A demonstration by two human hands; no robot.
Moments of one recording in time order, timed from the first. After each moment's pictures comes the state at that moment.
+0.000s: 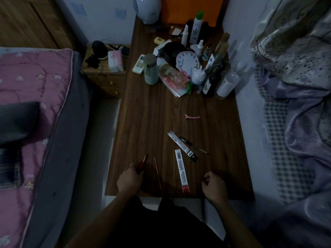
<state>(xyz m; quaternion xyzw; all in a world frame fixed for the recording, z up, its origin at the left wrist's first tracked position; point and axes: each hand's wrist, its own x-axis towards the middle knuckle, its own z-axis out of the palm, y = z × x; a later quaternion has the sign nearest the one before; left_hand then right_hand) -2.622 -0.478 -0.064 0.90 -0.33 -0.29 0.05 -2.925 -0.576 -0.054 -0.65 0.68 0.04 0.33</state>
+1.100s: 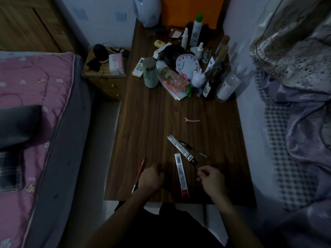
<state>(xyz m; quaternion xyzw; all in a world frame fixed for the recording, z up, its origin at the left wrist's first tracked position) -2.679 -0.531 -0.026 0.81 -0.44 -0.39 0.08 -2.895 -0.603 -0.020 -0.54 0.69 -0.09 0.47</state>
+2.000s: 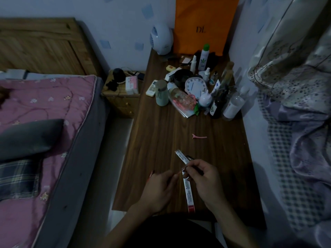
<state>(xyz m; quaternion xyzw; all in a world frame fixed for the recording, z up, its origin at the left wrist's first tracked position) -2.689 -0.517 0.105 0.72 -0.56 -0.31 0.28 -2.838 -0.600 0.097 -0.56 0.47 -0.28 0.62</state>
